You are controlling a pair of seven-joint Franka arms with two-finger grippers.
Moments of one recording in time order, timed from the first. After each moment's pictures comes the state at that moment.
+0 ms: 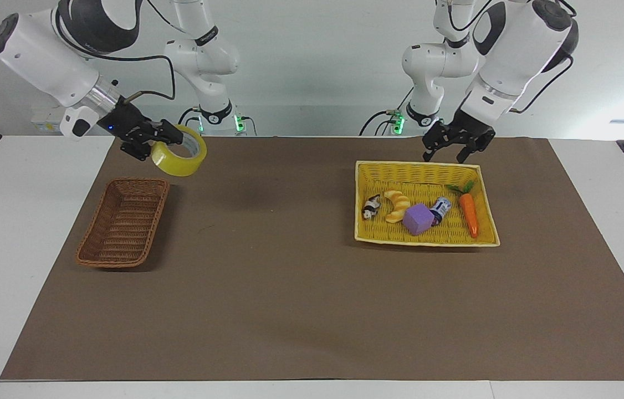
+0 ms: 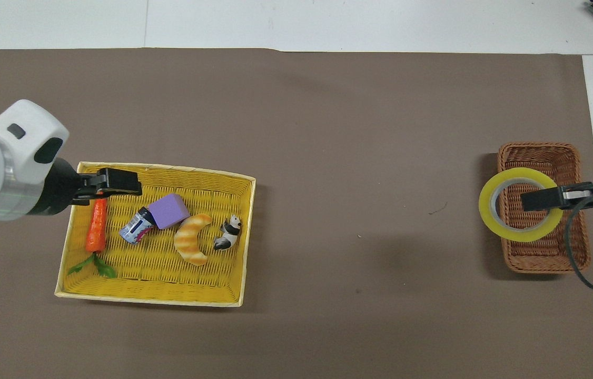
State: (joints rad) left arm -0.05 -0.14 -0.14 -1.86 -0.21 1.81 -0.23; right arm -0.13 -0.07 -0.06 -1.83 0.39 1.63 -0.28
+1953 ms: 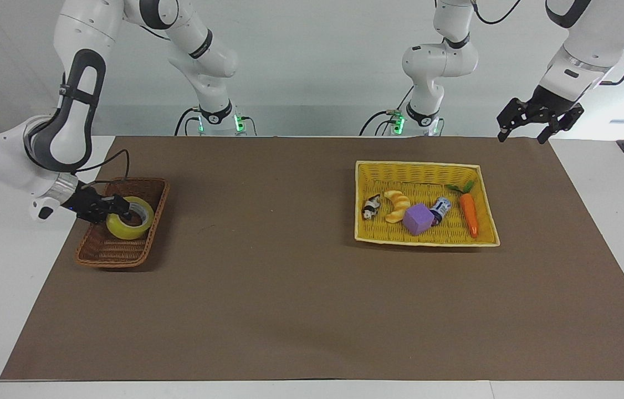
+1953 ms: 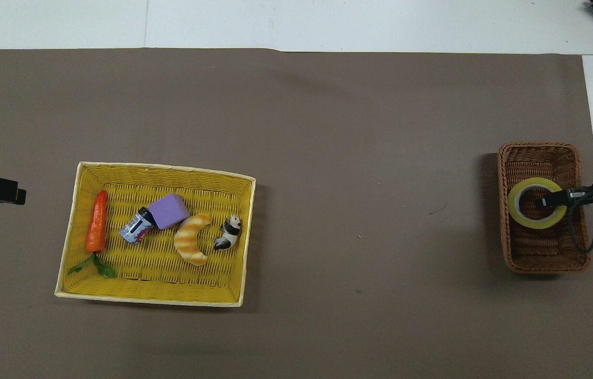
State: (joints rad) left arm -0.02 -0.11 0.00 -1.67 -0.05 1.55 0.08; right arm -0.34 0.35 -0.12 -1.83 0.39 1.88 -0.70
